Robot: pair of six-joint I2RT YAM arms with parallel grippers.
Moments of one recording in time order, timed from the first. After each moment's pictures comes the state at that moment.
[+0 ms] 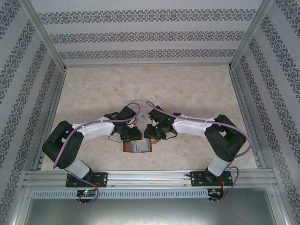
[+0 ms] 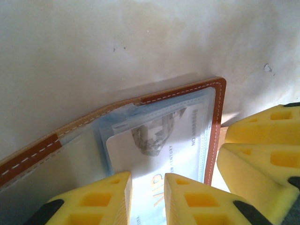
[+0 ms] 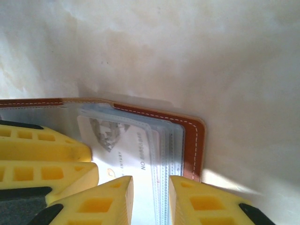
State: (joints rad) left arm -0.61 1.57 0.82 -0.47 0.41 -0.74; right arm 0.80 1.70 0.94 -0.37 -0.36 0.87
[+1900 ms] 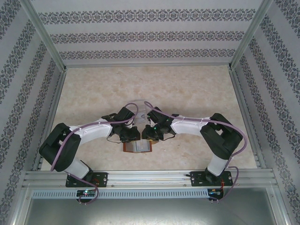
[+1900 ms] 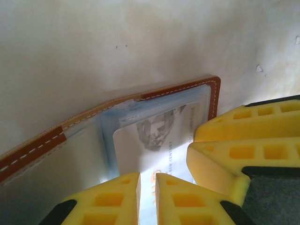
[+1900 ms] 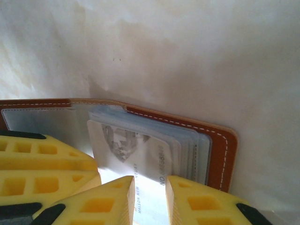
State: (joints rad) left arm -0.61 1.54 0.77 -0.42 0.42 -0.76; right arm 0.80 1.74 0.93 -0.29 -0.43 0.89
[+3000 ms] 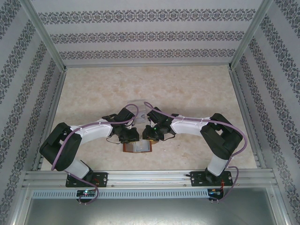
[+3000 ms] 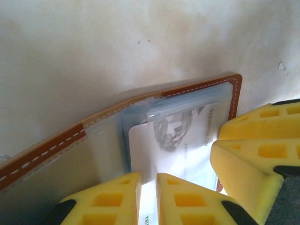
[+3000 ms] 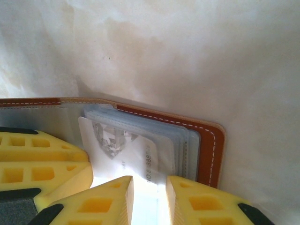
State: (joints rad) left arm -0.61 1.54 0.77 -0.45 0.38 -0.74; right arm 0.80 1.74 0.94 -0.33 -0.40 0.88
